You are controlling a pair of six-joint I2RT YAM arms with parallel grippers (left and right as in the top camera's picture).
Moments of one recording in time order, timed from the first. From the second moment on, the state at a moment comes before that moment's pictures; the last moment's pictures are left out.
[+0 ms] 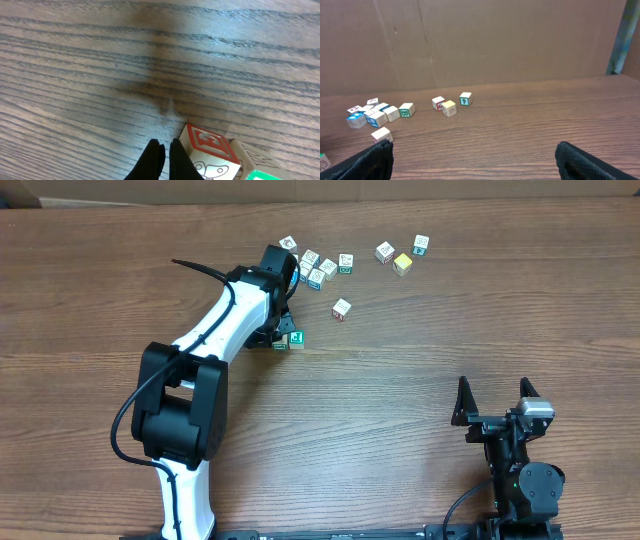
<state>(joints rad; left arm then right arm) -0.32 2.11 1.58 -0.90 -0.15 -0.65 0.00 0.01 0.02 -0.03 0.00 0.08</state>
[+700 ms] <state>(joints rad) -0.37 2.11 1.58 -0.91 -0.14 -0.65 0.00 0.01 0.02 -0.03 0.00 0.08</state>
